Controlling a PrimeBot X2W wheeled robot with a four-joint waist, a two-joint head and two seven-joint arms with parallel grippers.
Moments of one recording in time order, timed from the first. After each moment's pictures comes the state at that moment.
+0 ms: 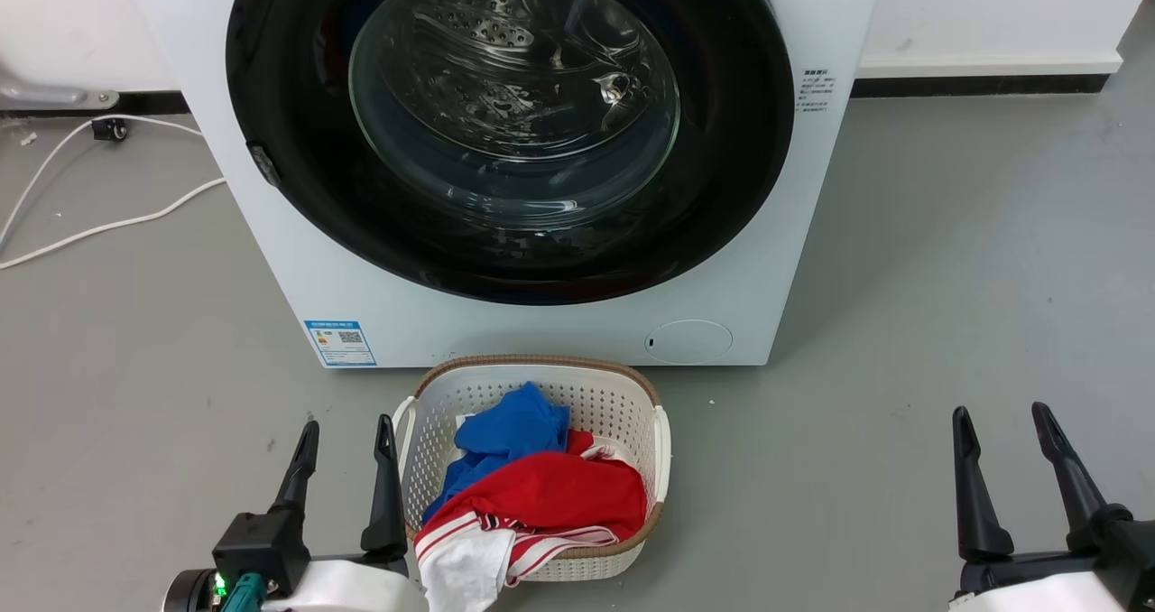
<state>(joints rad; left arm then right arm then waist) 0.06 0.05 -0.06 0.06 -0.19 0.03 -0.23 0.13 -0.05 -0.10 -0.05 0.06 0.13 -0.24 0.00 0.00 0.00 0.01</state>
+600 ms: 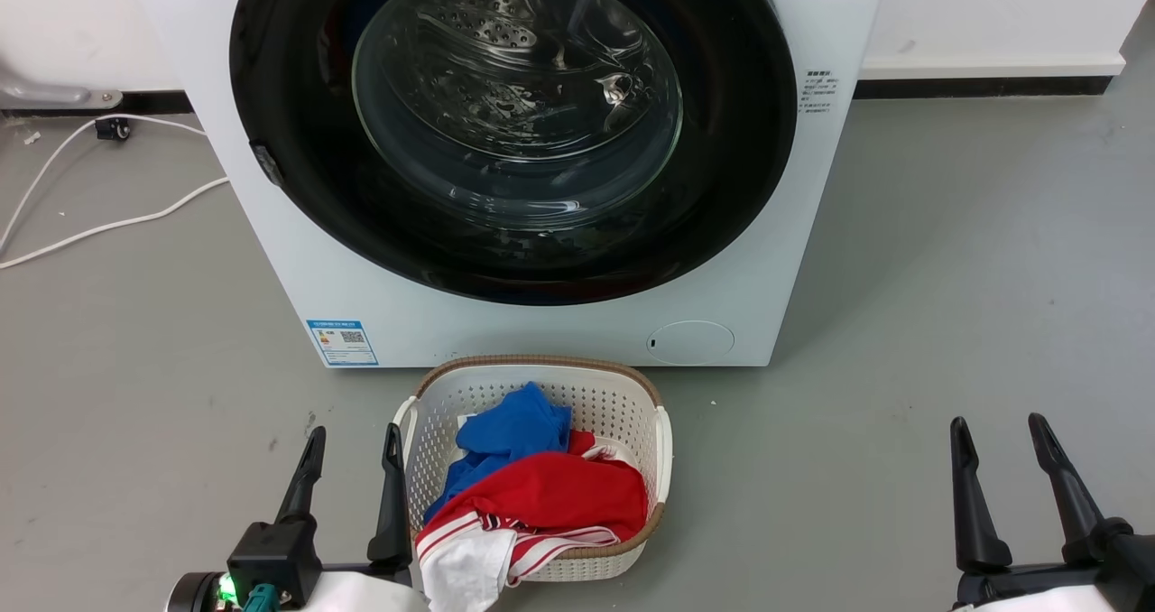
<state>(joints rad) 0.07 0.05 -0.07 0.07 -0.12 0.03 -0.26 0.14 -0.05 -0.09 -0.05 0.08 0.13 -0.26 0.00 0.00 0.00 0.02</state>
